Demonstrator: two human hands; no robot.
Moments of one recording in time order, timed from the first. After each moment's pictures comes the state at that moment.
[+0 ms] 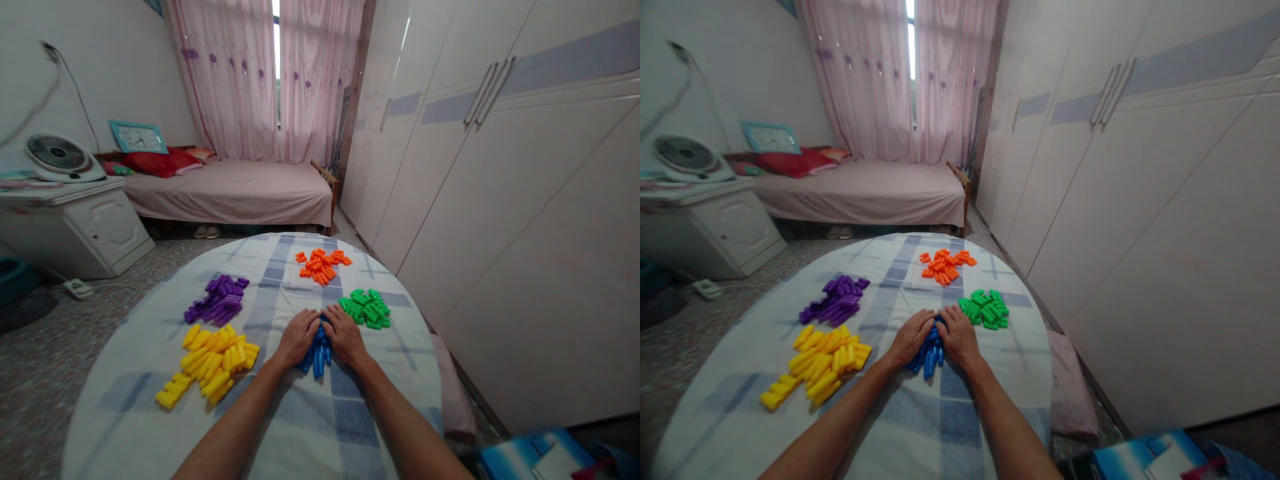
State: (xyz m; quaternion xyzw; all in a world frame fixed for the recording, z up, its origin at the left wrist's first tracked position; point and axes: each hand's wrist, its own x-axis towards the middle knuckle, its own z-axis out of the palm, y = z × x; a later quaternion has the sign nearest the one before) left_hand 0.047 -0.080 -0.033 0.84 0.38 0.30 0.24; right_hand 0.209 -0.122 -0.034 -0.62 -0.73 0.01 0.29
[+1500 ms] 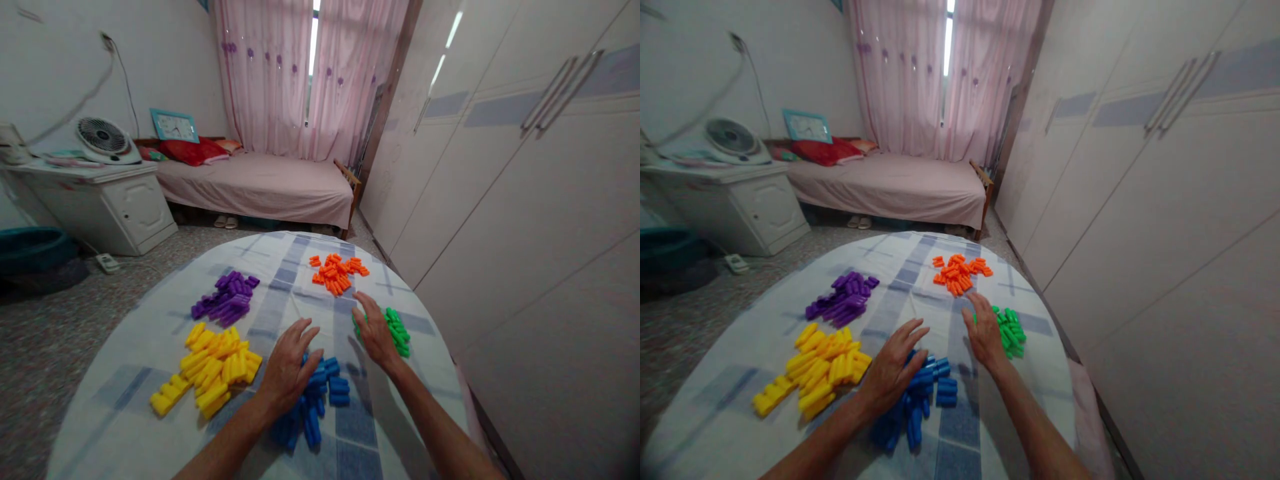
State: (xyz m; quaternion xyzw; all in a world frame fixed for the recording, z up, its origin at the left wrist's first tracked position) left_hand 0.015 -0.117 -0.004 0.82 0.44 0.33 0.14; right_hand 0.243 -0.088 0.014 -0.61 -0.68 0.08 0.39
